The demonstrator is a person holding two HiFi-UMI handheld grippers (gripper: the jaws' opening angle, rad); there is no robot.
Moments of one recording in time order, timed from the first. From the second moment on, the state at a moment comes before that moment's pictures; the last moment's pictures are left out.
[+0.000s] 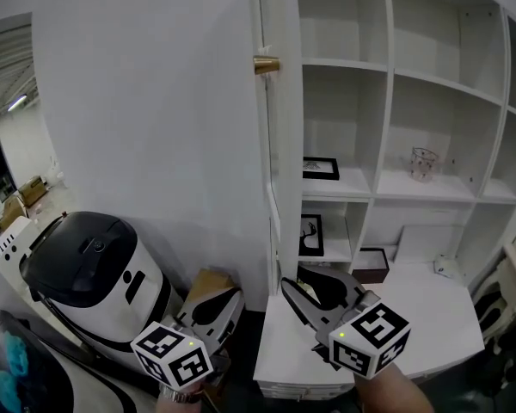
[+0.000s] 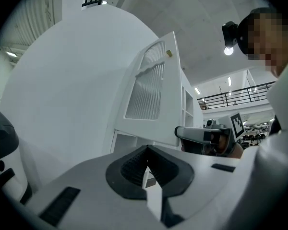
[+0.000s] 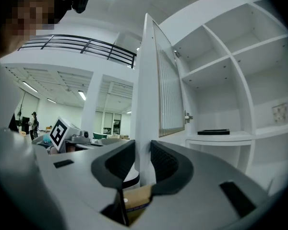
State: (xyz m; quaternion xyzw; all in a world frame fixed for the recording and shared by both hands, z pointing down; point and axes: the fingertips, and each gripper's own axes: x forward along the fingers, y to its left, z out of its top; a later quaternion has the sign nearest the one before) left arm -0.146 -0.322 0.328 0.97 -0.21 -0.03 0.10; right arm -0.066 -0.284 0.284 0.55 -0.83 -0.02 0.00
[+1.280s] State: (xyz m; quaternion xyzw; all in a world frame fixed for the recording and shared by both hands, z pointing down) left arm -0.006 -0.301 0.323 0.98 -0.15 -0.03 0.10; right arm 0.122 -0.295 0.292 0.63 -0.77 0.01 -0.03
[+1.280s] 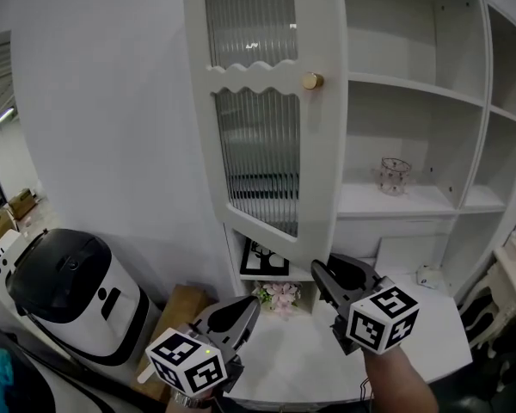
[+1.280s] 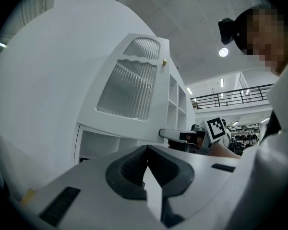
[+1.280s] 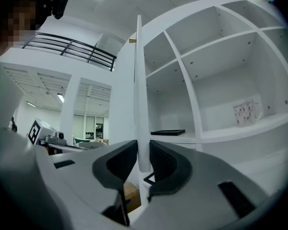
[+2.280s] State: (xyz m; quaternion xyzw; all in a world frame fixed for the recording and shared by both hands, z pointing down) left arm 0.063 -0.325 0.333 0.98 -0.19 -0.03 0.10; right arm 0.197 -0.340 0.294 0.61 -0.79 0.00 -0.03
